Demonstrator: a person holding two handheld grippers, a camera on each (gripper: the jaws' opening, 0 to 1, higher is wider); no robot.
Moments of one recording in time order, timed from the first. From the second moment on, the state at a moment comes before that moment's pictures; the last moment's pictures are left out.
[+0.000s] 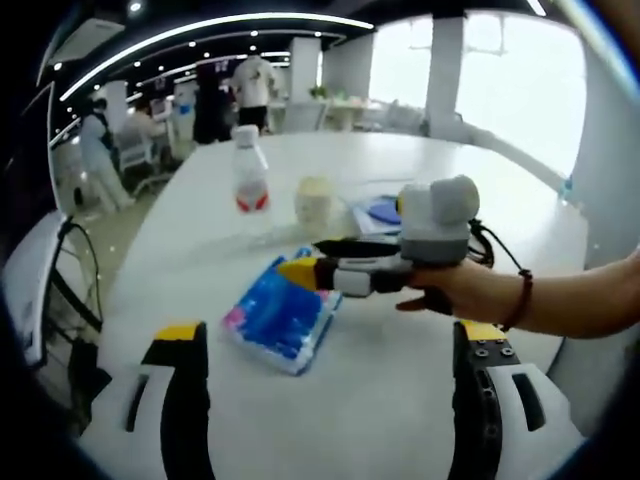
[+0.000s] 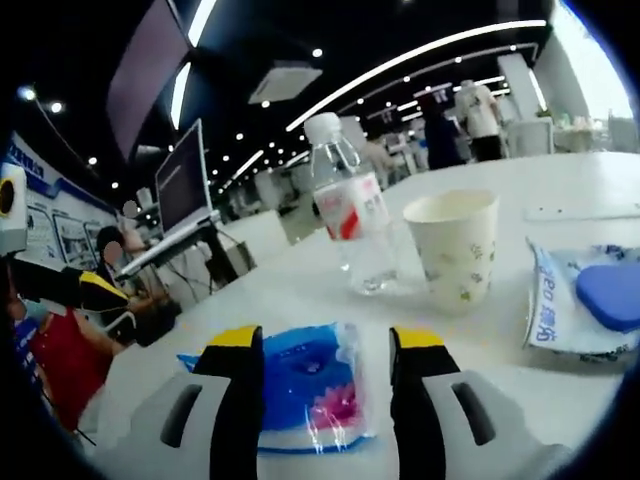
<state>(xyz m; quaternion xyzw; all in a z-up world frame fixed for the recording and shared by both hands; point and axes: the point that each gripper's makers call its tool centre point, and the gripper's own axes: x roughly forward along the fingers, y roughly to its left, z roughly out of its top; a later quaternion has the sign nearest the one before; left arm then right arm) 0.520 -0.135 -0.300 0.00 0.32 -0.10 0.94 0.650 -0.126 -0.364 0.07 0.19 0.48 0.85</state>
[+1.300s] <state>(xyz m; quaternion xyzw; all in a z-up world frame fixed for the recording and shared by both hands) 0.522 -0.130 -0.296 0.01 0.31 -0.09 0.95 0.653 -0.139 -0.368 0.05 0.22 0.45 0.86</state>
